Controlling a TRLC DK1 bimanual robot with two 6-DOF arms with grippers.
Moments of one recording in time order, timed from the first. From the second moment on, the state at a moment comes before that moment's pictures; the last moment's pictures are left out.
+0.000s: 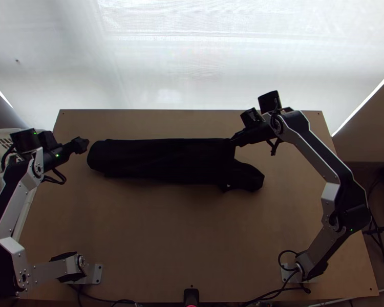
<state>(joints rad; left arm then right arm) 0.31 1.34 1.01 -0.35 0.37 -0.24 0.31 1.84 1.64 -0.82 -0.47 -0.13</state>
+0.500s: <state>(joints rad) 0.28 1.63 1.18 -0.32 0.40 -0.21 0.33 1.80 1.57 -0.80 -0.47 -0.14</state>
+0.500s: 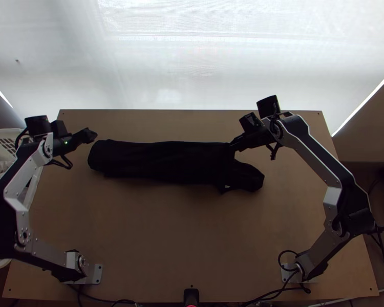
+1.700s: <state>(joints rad) 0.22 2.00 1.57 -0.69 0.30 0.04 0.33 1.79 1.53 -0.77 -0.47 -0.13</state>
